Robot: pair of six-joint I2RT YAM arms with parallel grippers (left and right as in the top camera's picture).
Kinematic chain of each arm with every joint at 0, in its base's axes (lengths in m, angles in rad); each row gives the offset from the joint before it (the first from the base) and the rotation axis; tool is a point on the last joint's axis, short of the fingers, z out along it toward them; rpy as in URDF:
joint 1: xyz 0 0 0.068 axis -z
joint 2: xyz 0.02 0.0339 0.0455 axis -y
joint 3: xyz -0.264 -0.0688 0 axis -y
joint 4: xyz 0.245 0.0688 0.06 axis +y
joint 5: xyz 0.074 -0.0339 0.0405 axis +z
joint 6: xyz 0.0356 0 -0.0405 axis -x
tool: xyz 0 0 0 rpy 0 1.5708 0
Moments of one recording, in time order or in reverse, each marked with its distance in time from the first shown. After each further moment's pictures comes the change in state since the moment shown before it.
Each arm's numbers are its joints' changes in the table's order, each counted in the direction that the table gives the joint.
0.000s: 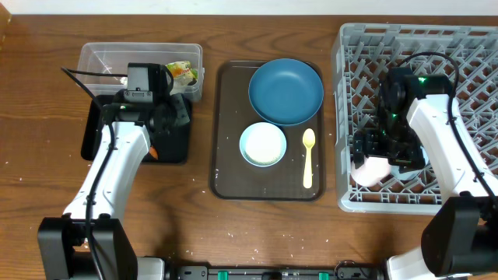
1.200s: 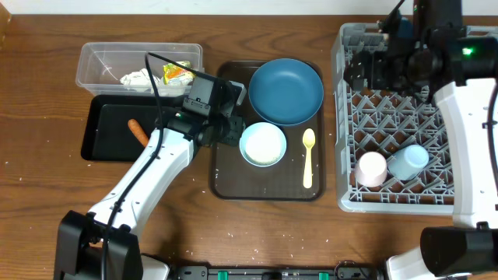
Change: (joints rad) left arm 0.335 0.000 0.000 0.007 -0.080 -0.249; right arm -0.021 -0.002 0.489 -0.214 0.250 0.082
